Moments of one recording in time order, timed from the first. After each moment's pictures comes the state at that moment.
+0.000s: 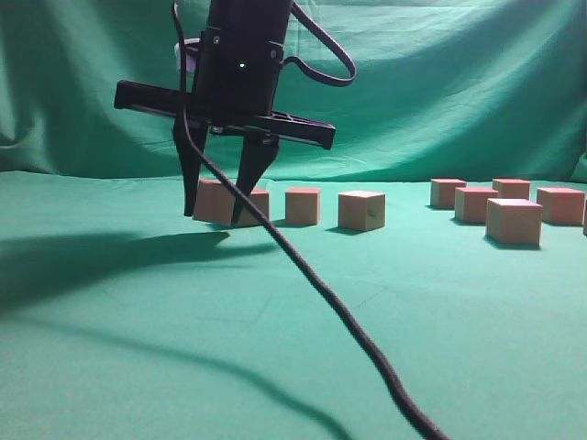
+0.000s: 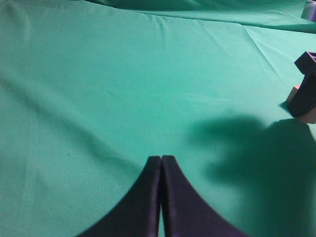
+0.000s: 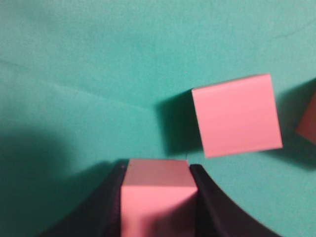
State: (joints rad) left arm -0.01 -0.01 0.02 -0.09 0.35 -0.02; right arm 0.72 2.27 -1.89 0.08 1.00 0.46
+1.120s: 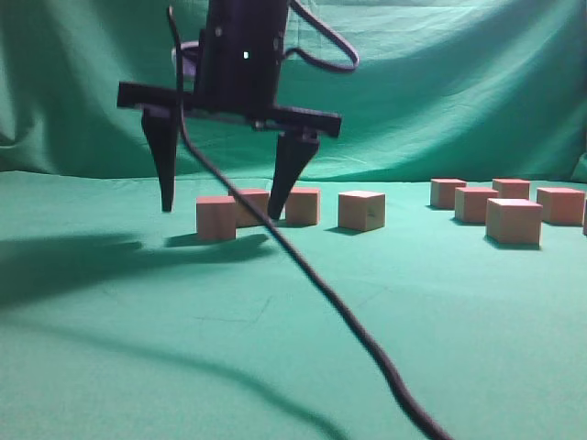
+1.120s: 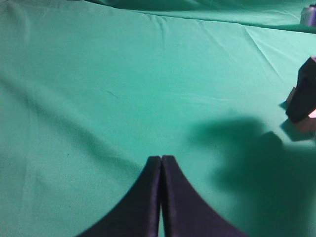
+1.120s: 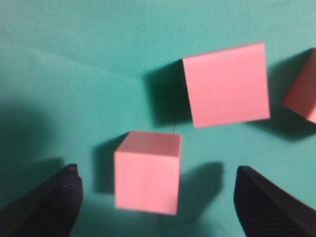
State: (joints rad) left arm -0.01 -0.01 0.02 -0.09 0.35 -0.02; right arm 0.72 2.30 -1.97 0.08 1.15 0.43
